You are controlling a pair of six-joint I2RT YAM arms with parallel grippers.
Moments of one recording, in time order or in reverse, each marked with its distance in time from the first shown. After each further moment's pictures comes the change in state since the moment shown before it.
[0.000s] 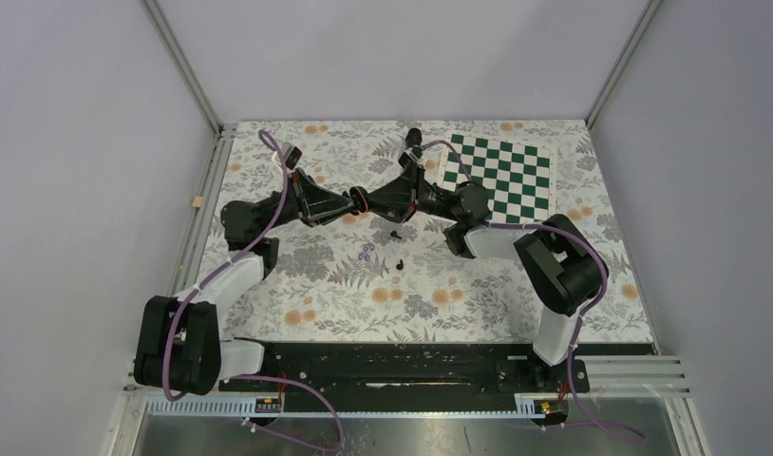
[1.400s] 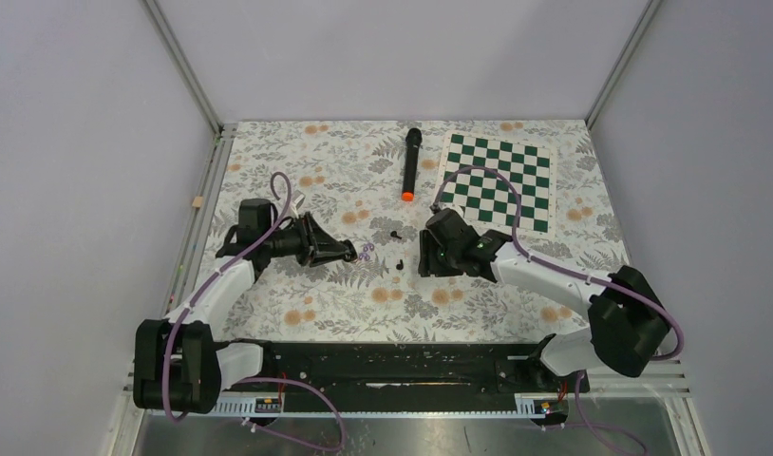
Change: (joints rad) left arm 0.100 -0.112 0.002 -1.379 -0.089 0.962; right arm 0.171 -0.438 -0.056 -1.916 0.869 -1.315
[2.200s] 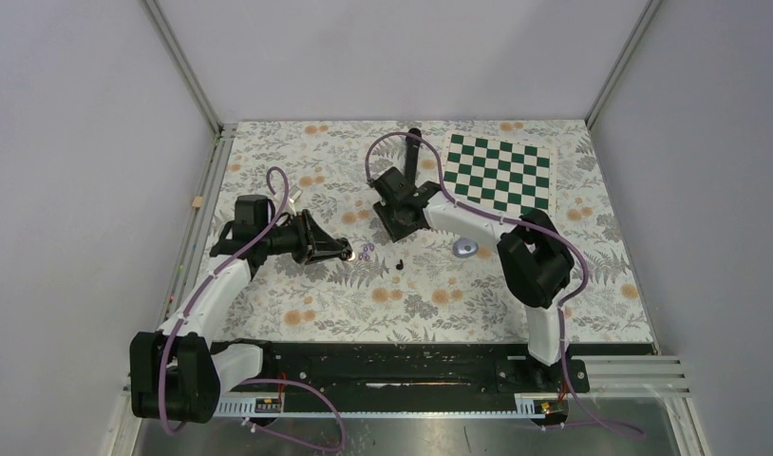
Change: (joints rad) left arm -0.010 -0.037 0.067 -0.164 -0.071 0.126; right arm -0.002 0.574 0.632 -0.150 0.071 -0.467
